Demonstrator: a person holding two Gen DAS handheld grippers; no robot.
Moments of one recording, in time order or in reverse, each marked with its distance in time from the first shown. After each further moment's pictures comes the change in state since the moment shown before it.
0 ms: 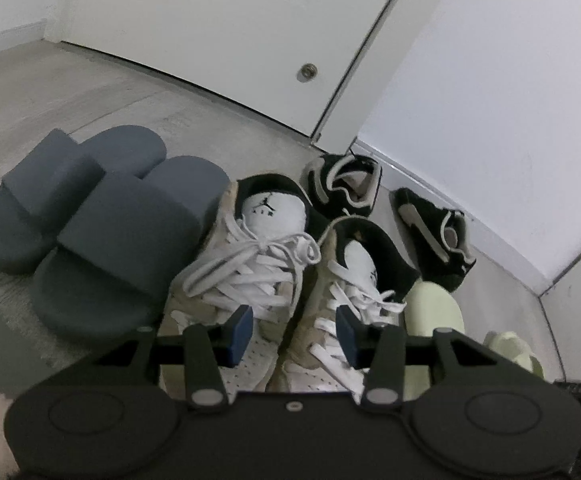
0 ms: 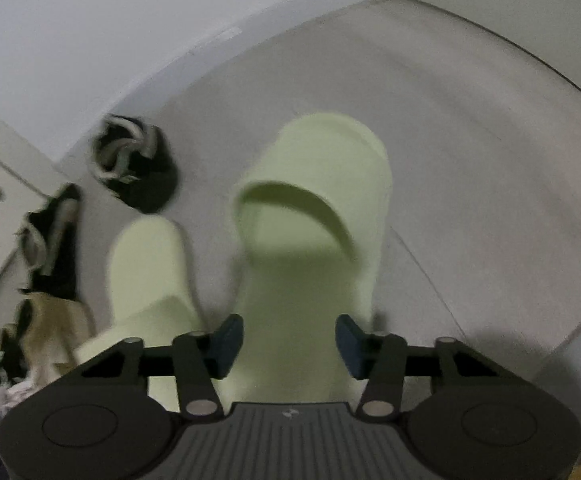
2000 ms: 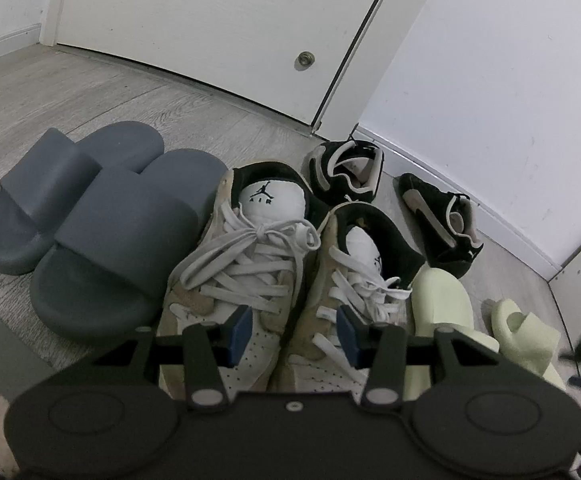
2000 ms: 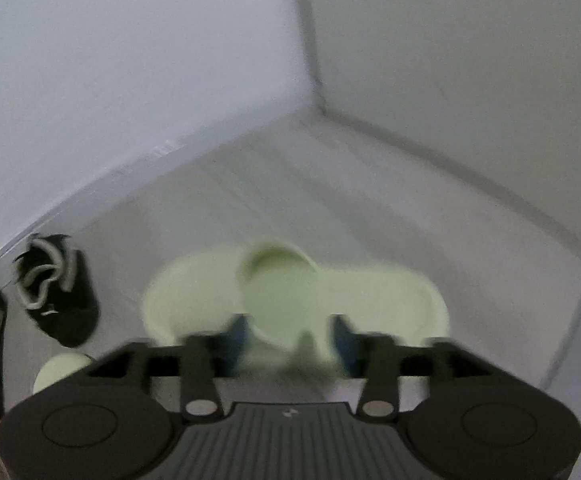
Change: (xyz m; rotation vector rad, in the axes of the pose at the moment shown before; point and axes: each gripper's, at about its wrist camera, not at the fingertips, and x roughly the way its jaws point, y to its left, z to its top) left arm 0.003 0.001 -0.002 0.006 0.021 0.026; right arm 0.007 0.019 0.022 -0.080 -0.384 -0.317
